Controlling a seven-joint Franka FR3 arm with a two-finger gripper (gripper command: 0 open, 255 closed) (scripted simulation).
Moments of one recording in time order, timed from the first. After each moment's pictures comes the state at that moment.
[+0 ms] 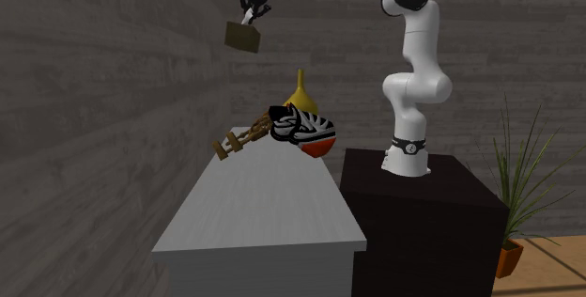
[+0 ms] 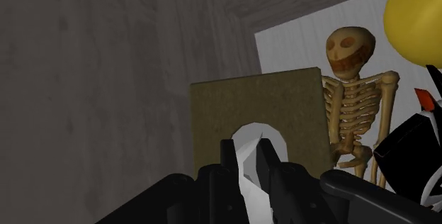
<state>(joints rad) -0.75 -0.02 -0.64 -1.47 -0.37 1.91 -1.42</state>
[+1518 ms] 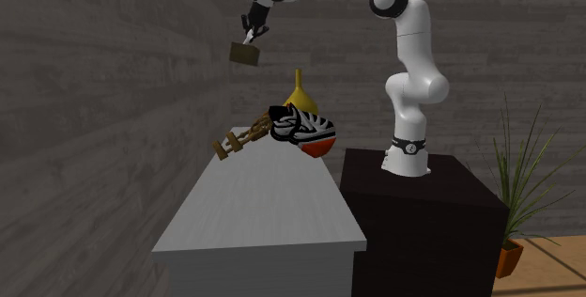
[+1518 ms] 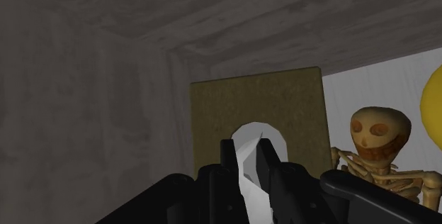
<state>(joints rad) -0.97 0.16 -0.78 -1.45 -0.06 2.13 -1.77</state>
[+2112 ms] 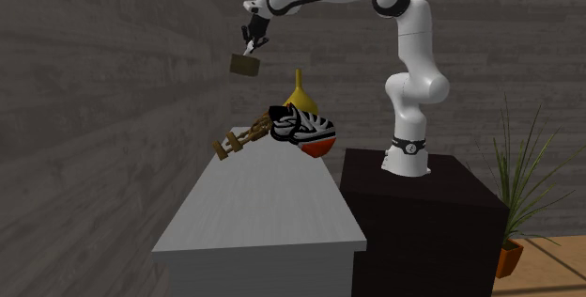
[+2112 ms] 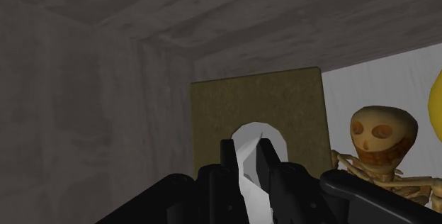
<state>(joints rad) -0.95 0.14 -0.78 -1.60 -0.10 2.25 -1.74</state>
